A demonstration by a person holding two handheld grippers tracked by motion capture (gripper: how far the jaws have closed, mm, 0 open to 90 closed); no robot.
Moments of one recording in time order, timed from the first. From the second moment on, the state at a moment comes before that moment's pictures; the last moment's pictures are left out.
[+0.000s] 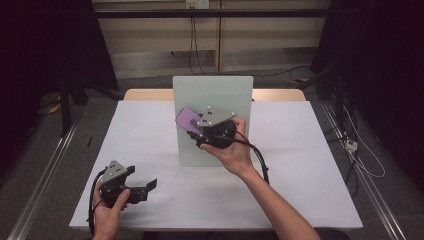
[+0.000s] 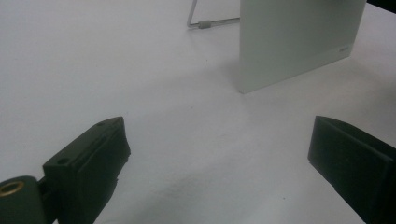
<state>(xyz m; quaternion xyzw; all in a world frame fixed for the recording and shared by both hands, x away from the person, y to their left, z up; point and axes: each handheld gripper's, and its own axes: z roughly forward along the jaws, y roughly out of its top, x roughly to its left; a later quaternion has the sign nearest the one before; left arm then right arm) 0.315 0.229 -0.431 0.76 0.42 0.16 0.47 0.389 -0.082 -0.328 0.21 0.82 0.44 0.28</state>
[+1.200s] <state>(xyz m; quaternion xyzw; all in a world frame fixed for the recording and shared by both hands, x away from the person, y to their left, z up) 0.316 0.227 -0.432 0.77 0.42 0.16 0.46 0.364 -0.149 -0.351 0.24 0.83 0.43 0.25</state>
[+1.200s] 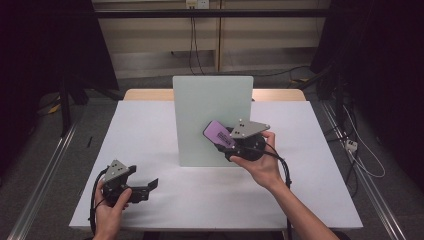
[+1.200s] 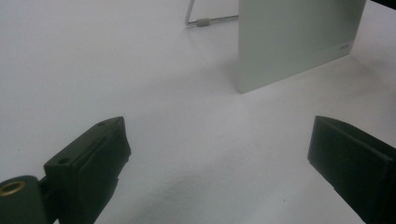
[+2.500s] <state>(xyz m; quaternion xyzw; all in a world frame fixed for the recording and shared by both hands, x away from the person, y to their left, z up) 0.317 0.226 -0.433 0.77 0.42 0.16 0.46 0.352 -0.148 -0.373 0.20 0.89 0.39 0.12</state>
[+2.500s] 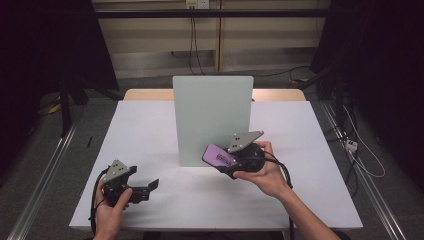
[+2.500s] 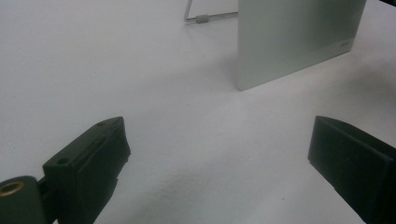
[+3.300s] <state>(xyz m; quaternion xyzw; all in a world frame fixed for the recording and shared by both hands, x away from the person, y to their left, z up) 0.317 0.226 -0.433 0.77 0.41 0.16 0.46 0.339 -0.129 -0.393 0.16 0.93 0.33 0.07</state>
